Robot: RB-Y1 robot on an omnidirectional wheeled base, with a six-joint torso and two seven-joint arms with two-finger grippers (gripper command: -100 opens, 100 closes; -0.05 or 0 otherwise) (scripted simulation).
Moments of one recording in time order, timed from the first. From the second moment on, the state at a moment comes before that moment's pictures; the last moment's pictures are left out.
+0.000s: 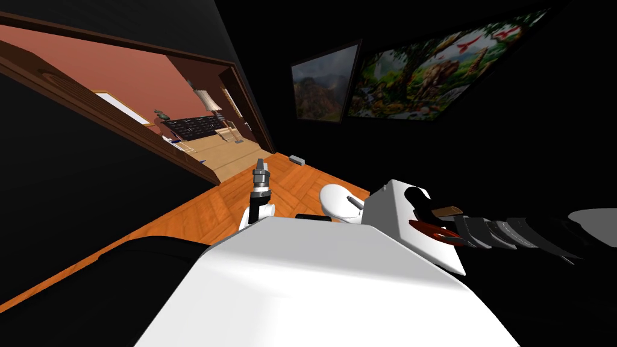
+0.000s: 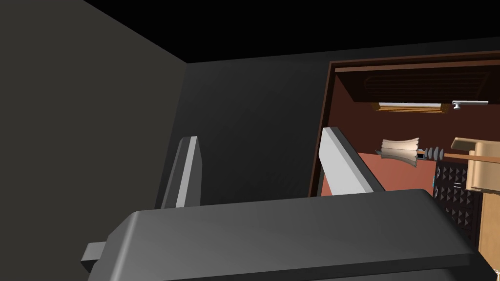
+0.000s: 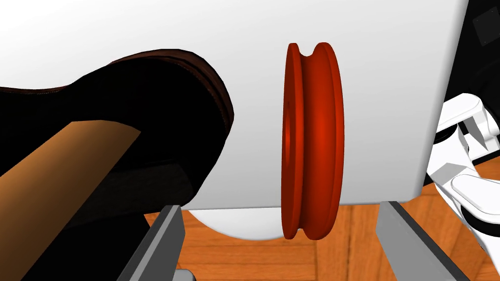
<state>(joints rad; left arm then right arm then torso) 0.49 0.03 0.06 -2.21 -0.08 -0.41 -0.09 0.42 -1.75 0.39 -1.03 0.72 -1.03 0.35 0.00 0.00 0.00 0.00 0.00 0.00</state>
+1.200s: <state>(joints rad) 0.49 0.03 0.06 -2.21 -0.08 -0.41 -0.09 0.38 -1.61 0.38 -0.70 0.76 -1.17 0.54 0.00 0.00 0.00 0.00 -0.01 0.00</state>
